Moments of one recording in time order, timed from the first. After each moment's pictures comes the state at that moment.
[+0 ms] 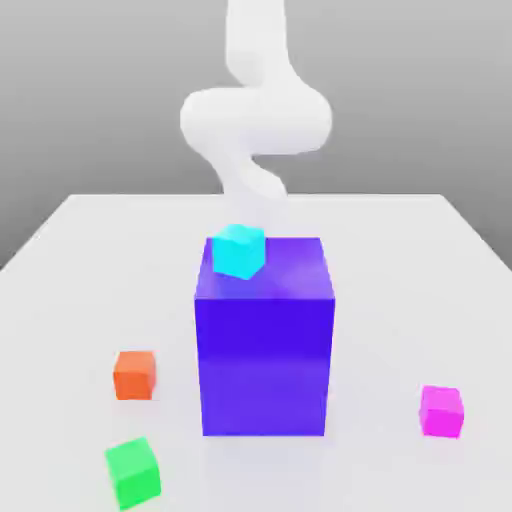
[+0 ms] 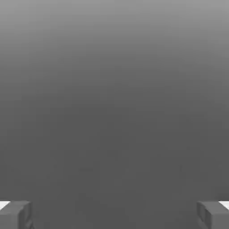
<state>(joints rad) 0.06 -0.71 -0.01 -2.33 0.01 2.34 0.72</state>
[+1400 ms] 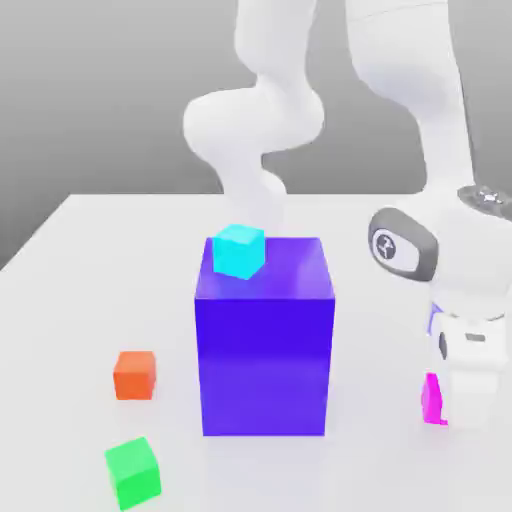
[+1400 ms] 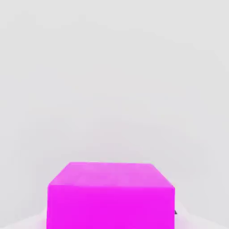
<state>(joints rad) 0.52 0.22 0.09 -2.59 -0.06 2.81 0.03</state>
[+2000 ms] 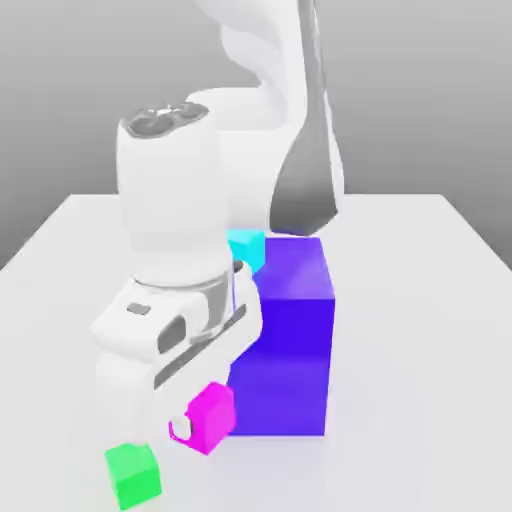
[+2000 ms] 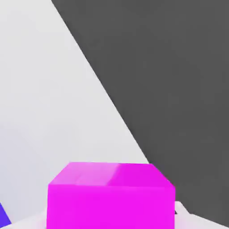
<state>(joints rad) -0.04 0.13 -0.23 -2.45 0.10 2.60 -0.58</state>
